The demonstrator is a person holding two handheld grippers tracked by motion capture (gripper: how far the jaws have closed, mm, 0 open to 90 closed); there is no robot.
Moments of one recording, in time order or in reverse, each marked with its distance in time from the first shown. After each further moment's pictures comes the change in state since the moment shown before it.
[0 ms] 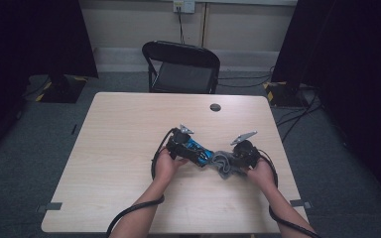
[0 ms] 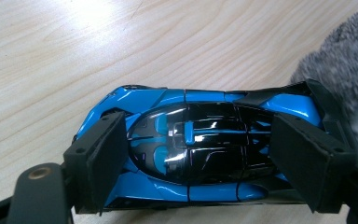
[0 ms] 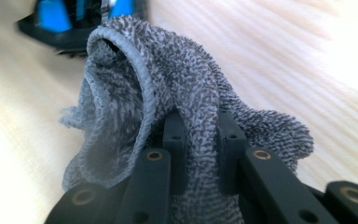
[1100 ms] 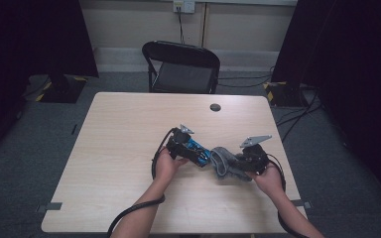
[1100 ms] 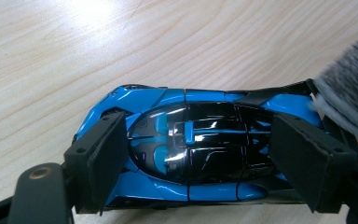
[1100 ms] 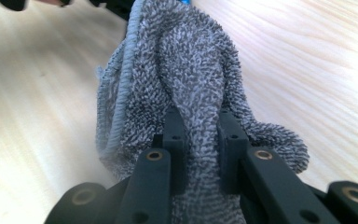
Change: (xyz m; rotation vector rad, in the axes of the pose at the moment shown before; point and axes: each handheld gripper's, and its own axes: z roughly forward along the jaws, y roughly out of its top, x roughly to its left) left arm -0.001 0.001 0.000 0.006 0.005 -0.005; right arm 0.016 -0.013 -0.042 -0.150 0.107 0.012
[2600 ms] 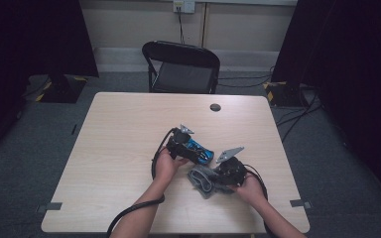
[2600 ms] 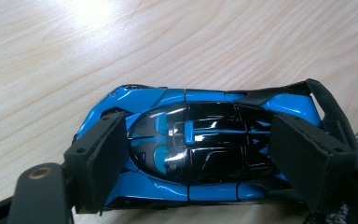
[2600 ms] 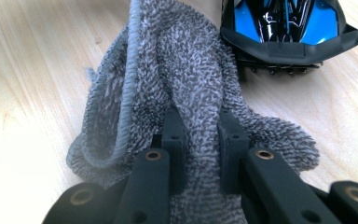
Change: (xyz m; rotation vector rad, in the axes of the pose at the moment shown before) left arm 0.000 0.000 0.000 -0.002 -0.002 0.002; right arm 0.048 -0.001 0.049 0.097 0.118 -0.124
